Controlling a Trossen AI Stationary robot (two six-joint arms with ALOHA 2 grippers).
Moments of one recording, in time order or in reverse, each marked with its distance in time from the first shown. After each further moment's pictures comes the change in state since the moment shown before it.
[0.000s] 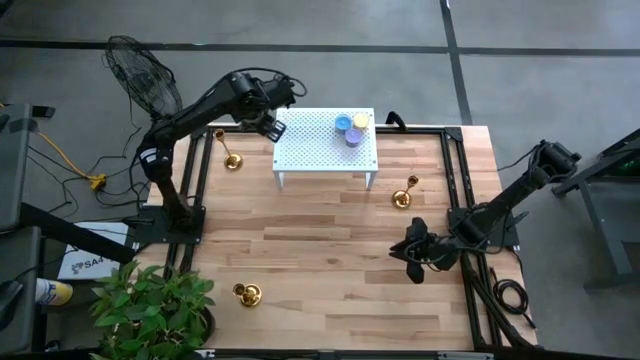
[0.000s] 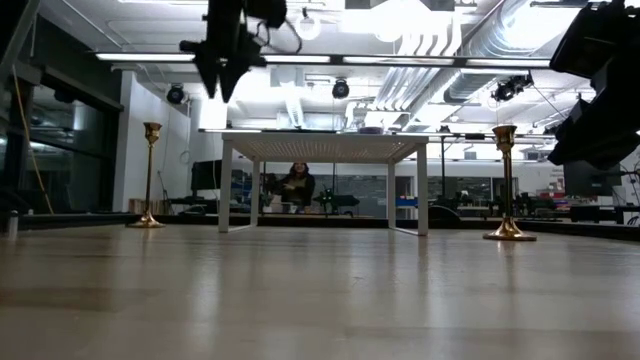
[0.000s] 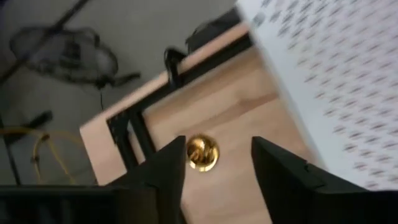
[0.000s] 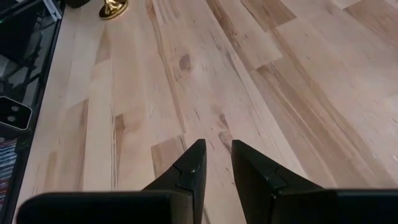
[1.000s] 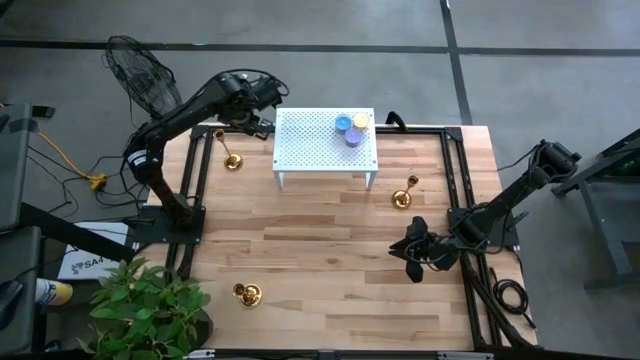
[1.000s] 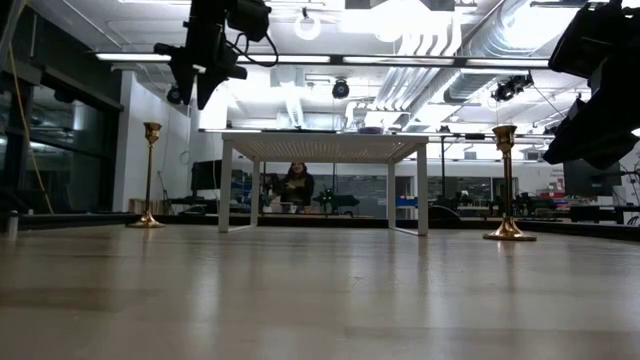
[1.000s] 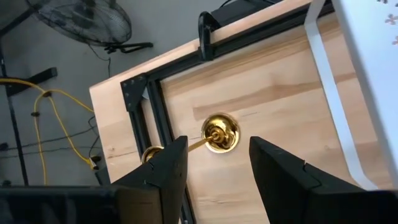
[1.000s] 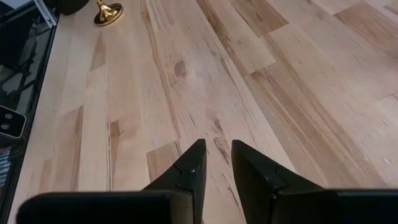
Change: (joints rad) left arm 0.079 -0.088 -0.154 -0.001 -0.011 -0.120; right arm -0.001 0.000 0.000 -0.001 0.026 0.007
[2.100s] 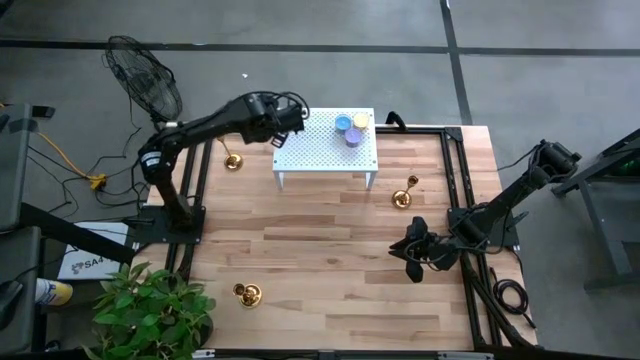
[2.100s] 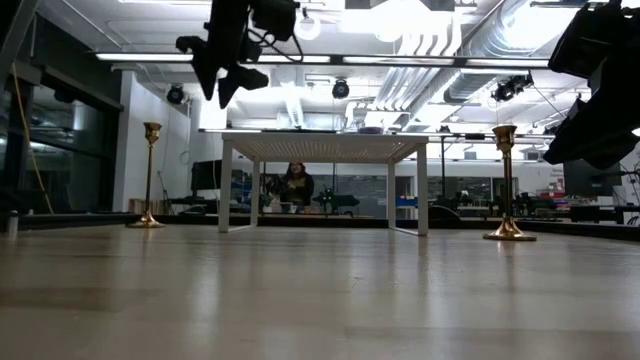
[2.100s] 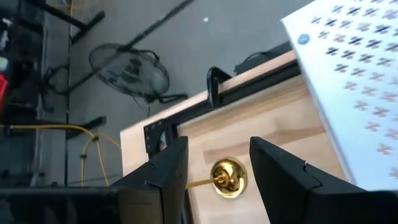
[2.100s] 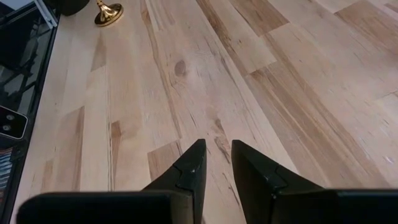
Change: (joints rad) left arm -0.196 0.084 -0.001 0.043 -0.300 -0.132; right arm 0.000 0.000 0.000 0.001 -0.002 0.008
